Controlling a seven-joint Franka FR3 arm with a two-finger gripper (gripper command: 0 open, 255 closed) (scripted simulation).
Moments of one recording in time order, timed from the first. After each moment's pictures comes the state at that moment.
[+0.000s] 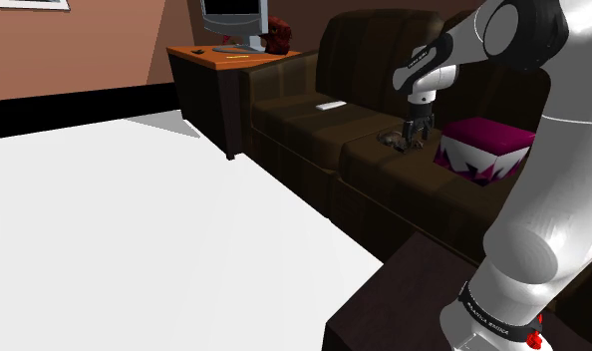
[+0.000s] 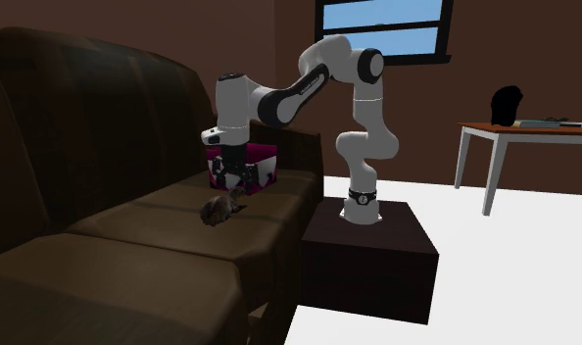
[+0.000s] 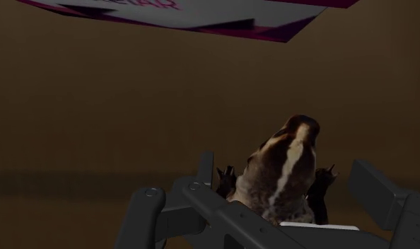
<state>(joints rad) -0.27 0.19 -0.50 -1.95 -0.09 2.07 -0.53</state>
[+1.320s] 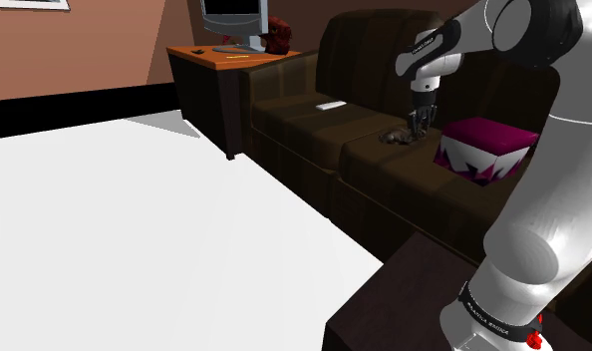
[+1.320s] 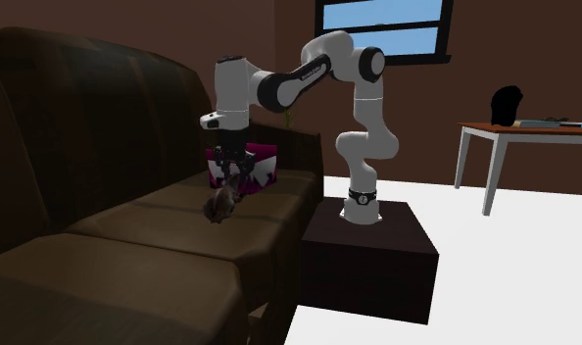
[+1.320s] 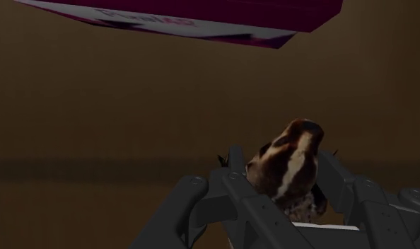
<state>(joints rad) -0.26 0.15 -0.50 -1.89 -0.11 1.97 -0.53</state>
